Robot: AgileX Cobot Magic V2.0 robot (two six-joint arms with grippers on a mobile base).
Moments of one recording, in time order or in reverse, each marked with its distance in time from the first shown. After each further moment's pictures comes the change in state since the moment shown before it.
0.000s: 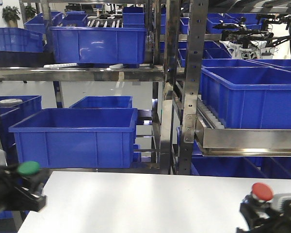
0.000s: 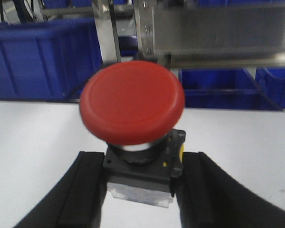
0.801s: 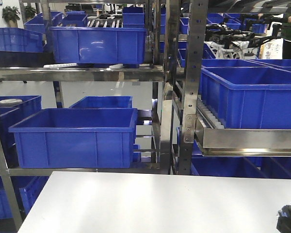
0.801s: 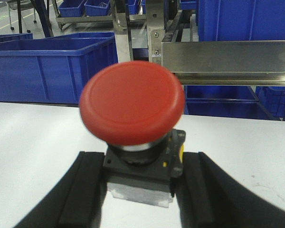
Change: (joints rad) left arm 0.000 -0.469 0.214 -0.006 0.282 -0.047; right arm 0.000 -0.578 0.017 0.000 0.571 -0.026
